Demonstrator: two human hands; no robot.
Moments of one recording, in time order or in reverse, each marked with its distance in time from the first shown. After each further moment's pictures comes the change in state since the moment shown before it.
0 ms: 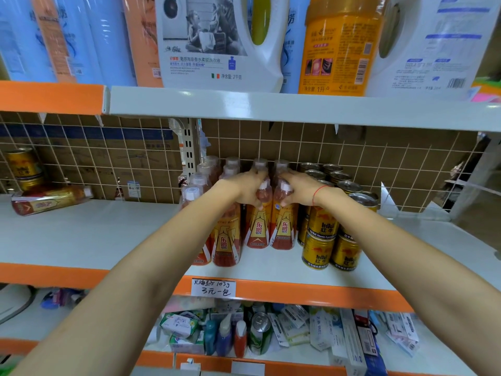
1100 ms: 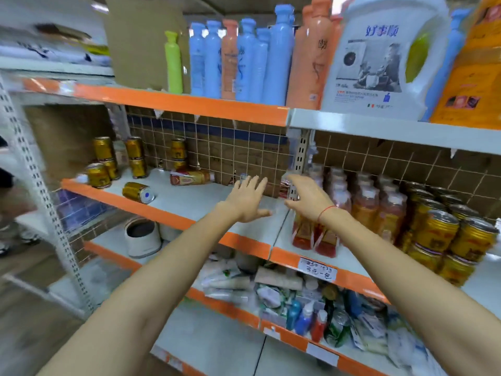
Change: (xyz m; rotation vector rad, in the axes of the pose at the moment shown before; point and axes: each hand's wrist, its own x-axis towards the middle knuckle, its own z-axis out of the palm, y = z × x) left_hand -0.262 -0.118 -0.004 0.087 0.127 -0.382; right_hand -0.039 -0.256 0.030 0.091 0.191 -0.318
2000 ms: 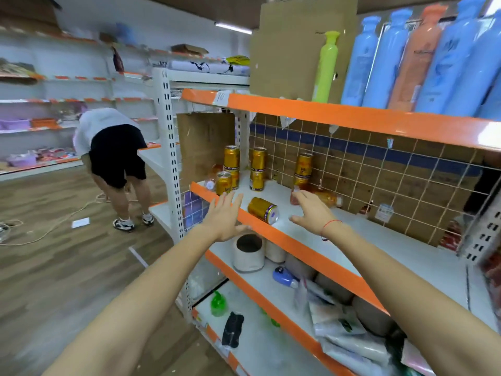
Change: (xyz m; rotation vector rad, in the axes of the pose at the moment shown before) left_hand -0.129 -0.372 0.042 0.009 0.029 -0.467; right_hand 0.205 -0.261 0.179 0.071 -0.167 -0.272
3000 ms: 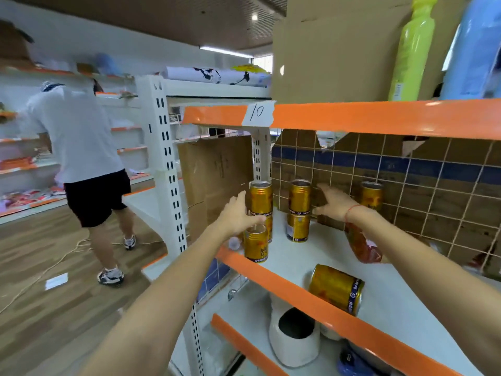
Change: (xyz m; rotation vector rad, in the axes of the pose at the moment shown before) left_hand 0.261 -0.181 0.019 -0.551 0.056 -0.080; right_hand 0.283 -0.009 0.045 0.178 0.002 0.277
